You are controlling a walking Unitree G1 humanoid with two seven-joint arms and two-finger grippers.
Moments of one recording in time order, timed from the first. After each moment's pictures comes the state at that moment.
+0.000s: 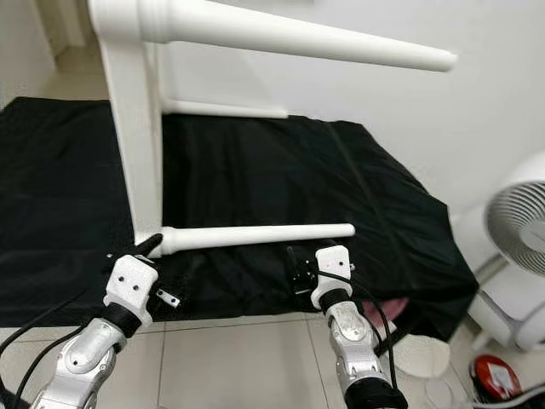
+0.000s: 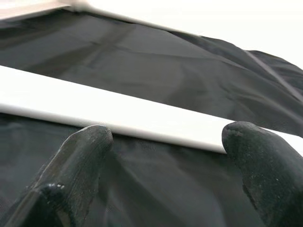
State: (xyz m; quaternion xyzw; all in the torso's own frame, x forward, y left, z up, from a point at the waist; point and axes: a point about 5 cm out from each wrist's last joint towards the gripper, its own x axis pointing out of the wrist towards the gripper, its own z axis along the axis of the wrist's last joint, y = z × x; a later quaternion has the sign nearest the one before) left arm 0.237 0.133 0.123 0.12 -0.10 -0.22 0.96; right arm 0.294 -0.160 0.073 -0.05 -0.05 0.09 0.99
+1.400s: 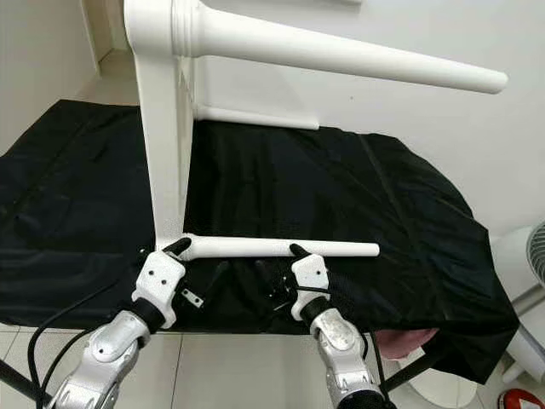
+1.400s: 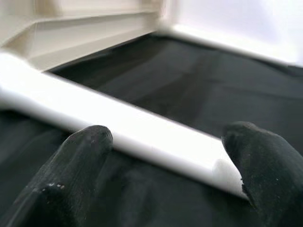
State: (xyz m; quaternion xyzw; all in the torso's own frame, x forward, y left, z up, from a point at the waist) left arm 0.249 0.104 0.121 0.09 -0.06 -0.26 0.96; right arm 0.282 -0.136 0.080 -0.04 -0.07 0.18 0.98
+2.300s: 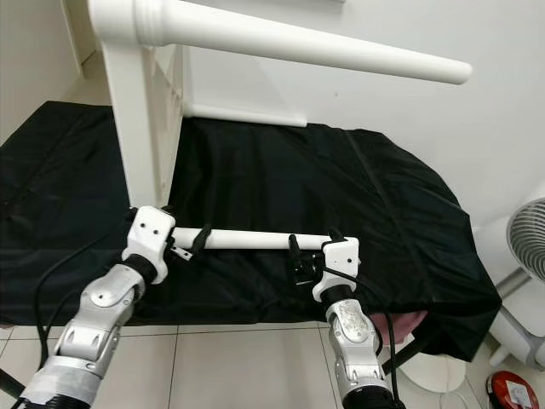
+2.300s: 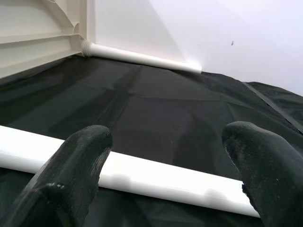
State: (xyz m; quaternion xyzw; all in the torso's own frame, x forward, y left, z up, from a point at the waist) left arm 0.300 0.139 0.141 0.12 -0.04 -0.17 0.98; right arm 0.286 -0.159 0.097 -0.02 -0.10 0.07 0.99
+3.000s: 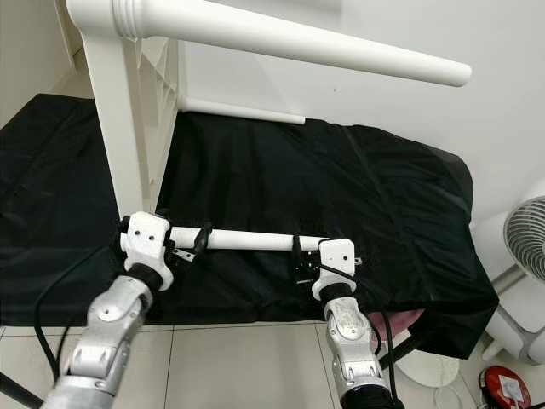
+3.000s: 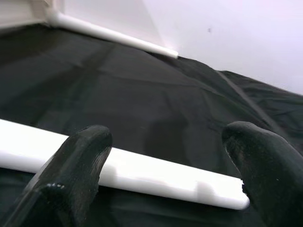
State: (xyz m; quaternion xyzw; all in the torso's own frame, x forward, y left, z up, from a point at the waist) left arm 0.279 0.113 0.136 0.03 -0.07 -0.17 0.98; right arm 0.289 -0.160 0.097 -0.08 -0.08 0.02 0.99
